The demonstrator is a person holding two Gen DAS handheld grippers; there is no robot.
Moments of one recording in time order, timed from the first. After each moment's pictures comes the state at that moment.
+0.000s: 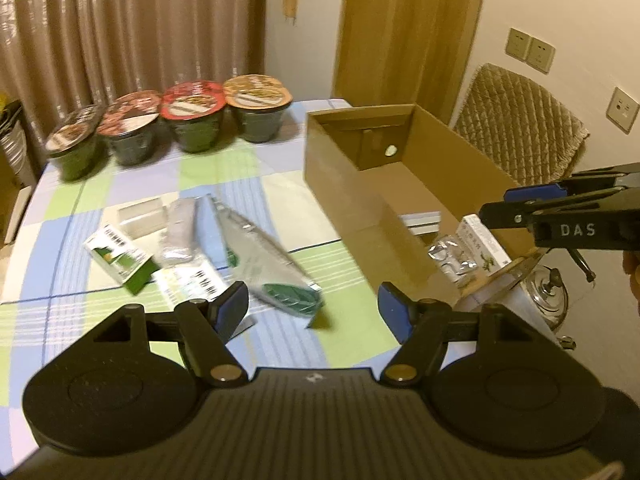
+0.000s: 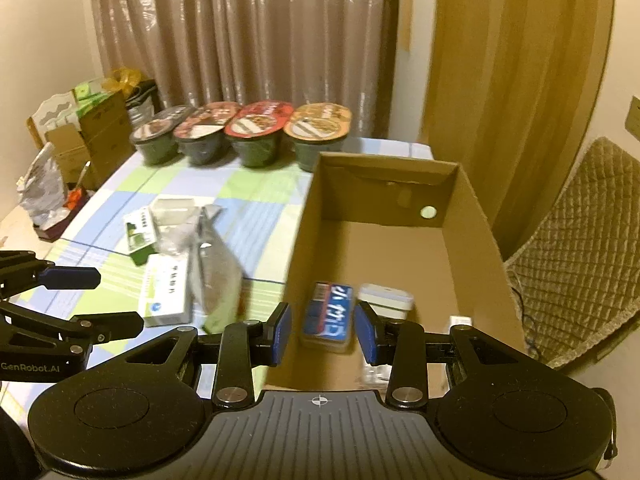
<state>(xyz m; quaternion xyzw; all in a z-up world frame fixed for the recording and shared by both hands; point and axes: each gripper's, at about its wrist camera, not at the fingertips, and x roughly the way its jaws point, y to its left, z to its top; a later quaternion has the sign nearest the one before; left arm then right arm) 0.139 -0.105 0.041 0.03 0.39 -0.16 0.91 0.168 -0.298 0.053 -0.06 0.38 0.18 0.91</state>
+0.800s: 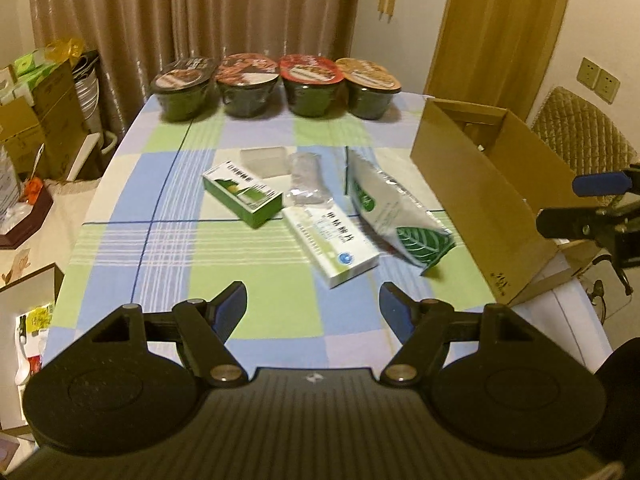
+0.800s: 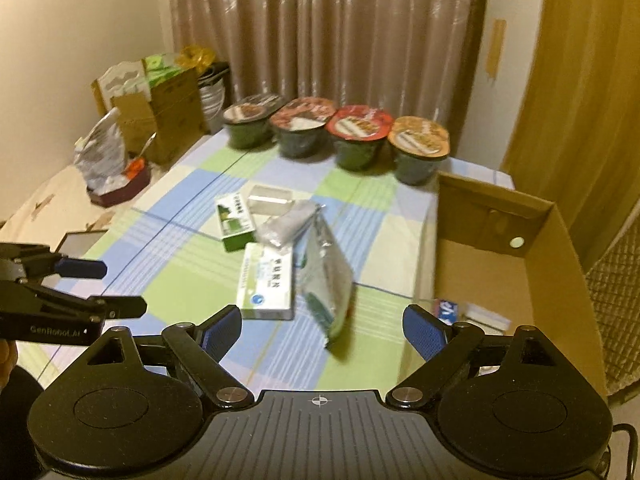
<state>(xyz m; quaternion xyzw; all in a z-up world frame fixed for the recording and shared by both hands) 0.098 0.019 0.025 -0.01 0.40 -0.08 0.91 0.130 -0.201 0.045 -0.11 0.37 0.26 0.88</state>
